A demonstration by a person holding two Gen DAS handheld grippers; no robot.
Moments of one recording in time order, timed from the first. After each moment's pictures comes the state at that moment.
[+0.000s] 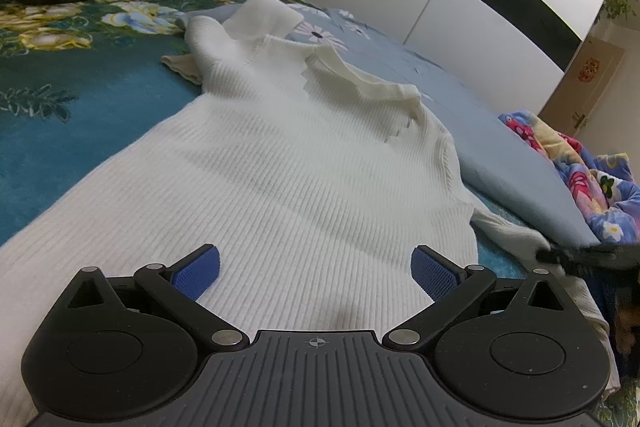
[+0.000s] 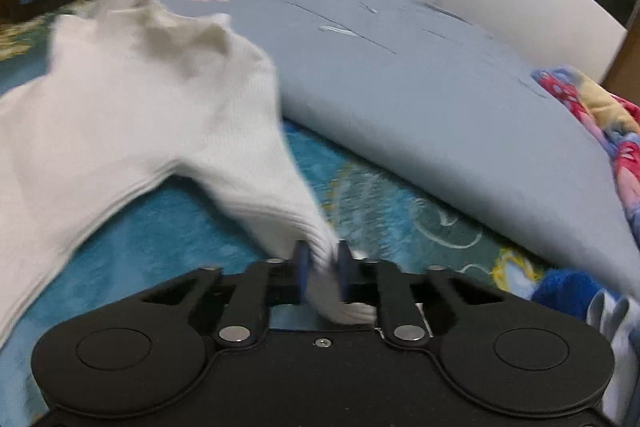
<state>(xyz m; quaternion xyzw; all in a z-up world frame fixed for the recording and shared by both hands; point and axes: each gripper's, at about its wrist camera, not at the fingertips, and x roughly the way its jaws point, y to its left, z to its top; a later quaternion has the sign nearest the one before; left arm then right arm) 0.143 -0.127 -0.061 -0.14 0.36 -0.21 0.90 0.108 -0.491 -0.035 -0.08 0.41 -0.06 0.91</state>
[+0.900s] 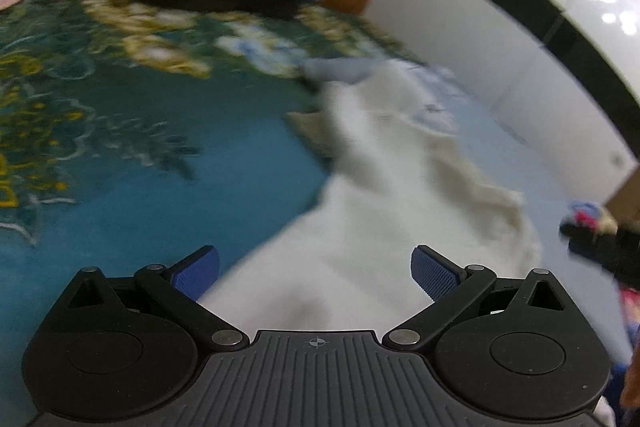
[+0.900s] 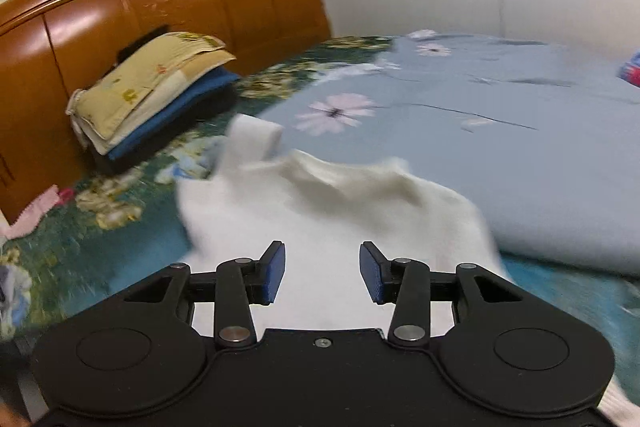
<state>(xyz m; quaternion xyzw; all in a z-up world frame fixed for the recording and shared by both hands) 0.203 -0.053 -0.046 -0.21 0.36 -0.04 0.91 0.210 -0.369 0.025 0.09 0.30 0.05 0.95</state>
